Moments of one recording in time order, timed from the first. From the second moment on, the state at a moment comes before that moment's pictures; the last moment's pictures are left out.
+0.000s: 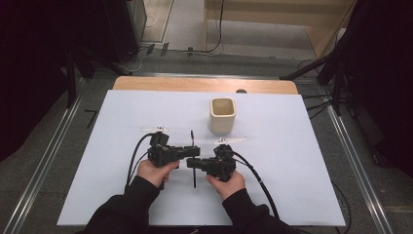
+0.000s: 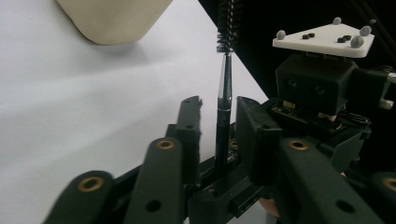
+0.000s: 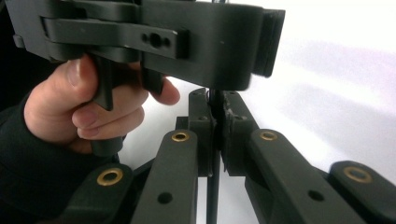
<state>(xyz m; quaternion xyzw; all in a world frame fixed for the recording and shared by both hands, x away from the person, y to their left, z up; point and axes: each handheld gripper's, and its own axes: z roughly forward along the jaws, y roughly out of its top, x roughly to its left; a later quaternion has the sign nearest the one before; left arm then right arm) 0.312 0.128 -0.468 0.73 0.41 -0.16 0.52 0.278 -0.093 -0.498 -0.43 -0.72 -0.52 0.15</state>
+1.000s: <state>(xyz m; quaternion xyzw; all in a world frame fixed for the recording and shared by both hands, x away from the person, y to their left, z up) 0.305 0.153 -0.459 0.79 0.37 -0.09 0.48 0.285 -0.111 -0.502 -0.45 -0.73 -0.50 0.13</state>
